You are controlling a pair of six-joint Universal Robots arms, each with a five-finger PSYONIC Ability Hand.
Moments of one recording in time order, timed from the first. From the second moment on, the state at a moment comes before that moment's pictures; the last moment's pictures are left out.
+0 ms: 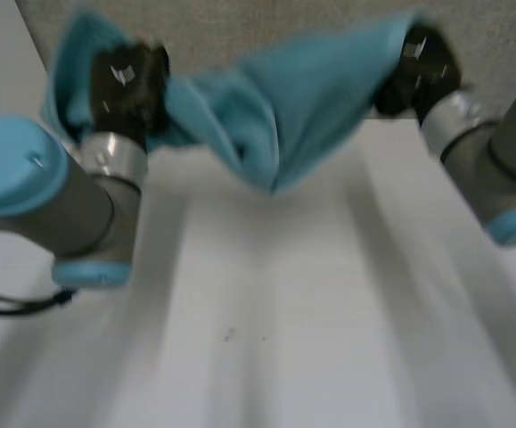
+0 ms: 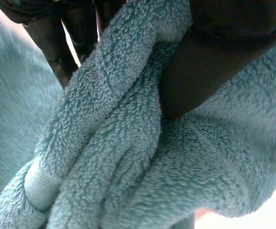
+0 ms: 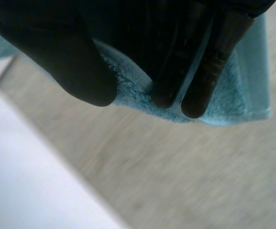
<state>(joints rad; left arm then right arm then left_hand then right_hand) 4.20 -1.98 -1.40 3.72 -1.73 3.33 1.94 -1.14 1.14 -0.17 1.37 2.87 1.12 1.21 1.21 1.22 1.00 0.97 1.17 1.18 1.19 0.98</state>
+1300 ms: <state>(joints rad) 4.32 -2.19 -1.18 3.06 -1.52 3.64 1.68 -1.35 1.69 0.17 1.16 2.66 0.50 0.50 0.50 0.50 0.33 0.20 0.22 0.21 0.23 0.07</state>
